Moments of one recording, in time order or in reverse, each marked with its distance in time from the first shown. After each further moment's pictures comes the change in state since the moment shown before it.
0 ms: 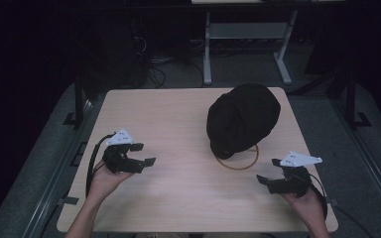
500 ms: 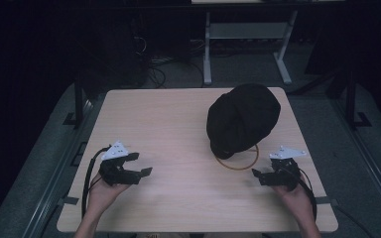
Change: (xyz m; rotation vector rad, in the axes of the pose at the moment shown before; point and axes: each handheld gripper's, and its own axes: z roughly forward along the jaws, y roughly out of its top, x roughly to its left) left arm -0.010 -0.032 -0.001 -0.030 0.035 -0.020; right arm -0.004 0.006 0.032 0.085 -0.130 0.054
